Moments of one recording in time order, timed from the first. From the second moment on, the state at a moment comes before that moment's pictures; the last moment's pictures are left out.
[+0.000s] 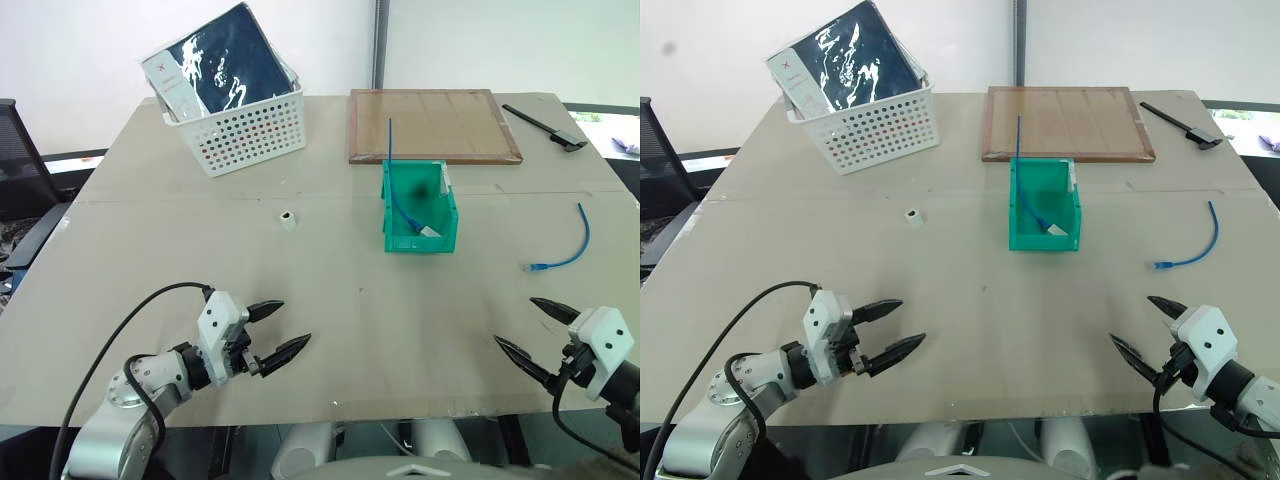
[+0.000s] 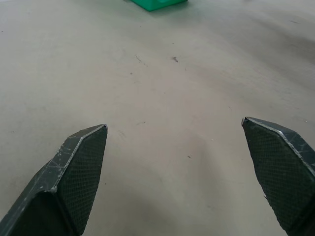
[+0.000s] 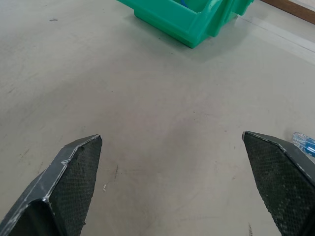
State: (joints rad) left arm 0.31 0.62 0.15 -0.44 -0.49 0.33 -0.88; right arm 0.52 -0.58 -0.39 -0.55 0.34 0.21 0.81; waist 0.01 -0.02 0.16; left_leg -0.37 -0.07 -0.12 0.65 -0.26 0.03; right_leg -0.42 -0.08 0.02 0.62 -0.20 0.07
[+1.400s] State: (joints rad) left arm 0.05 0.68 0.01 -0.57 -0.60 0.39 -0.98; right arm -0.72 -0.97 0.24 0.79 -0.12 -0.09 1.31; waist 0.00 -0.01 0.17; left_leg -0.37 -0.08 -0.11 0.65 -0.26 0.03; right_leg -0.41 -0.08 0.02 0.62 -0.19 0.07
